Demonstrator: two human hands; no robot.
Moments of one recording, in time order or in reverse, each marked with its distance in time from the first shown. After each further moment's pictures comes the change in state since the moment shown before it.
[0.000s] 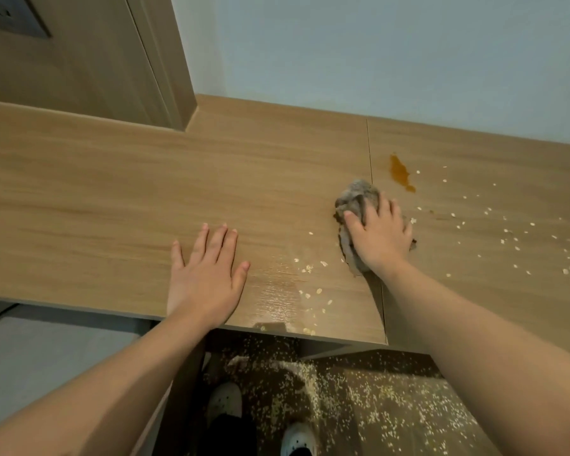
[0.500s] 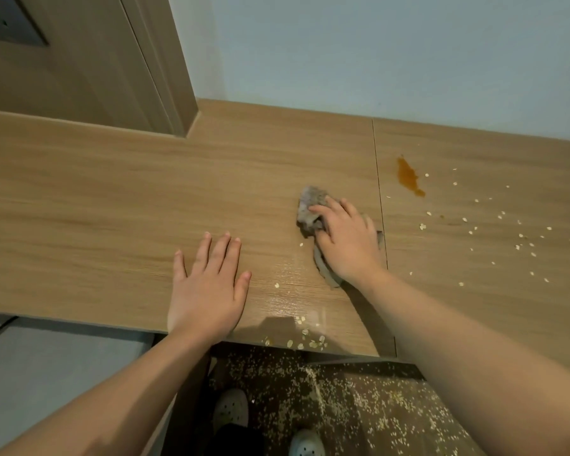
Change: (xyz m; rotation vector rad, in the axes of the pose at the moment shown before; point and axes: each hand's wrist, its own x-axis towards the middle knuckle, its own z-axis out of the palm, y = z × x) left_hand -0.001 0.001 -0.002 -0.026 0.027 0.007; right_hand -0.006 -0.042 0.013 0.000 0.032 -0.352
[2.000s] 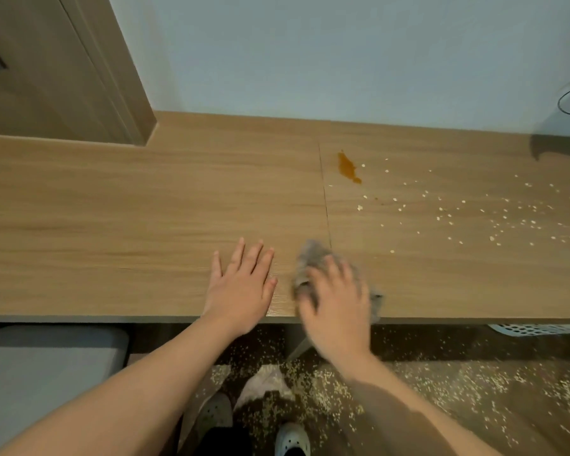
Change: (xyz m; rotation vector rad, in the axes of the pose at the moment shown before) left_hand -0.017 0.084 0.006 0.017 -0.117 0.264; right_hand -0.146 0.012 -0.001 -0.095 0.037 0.218
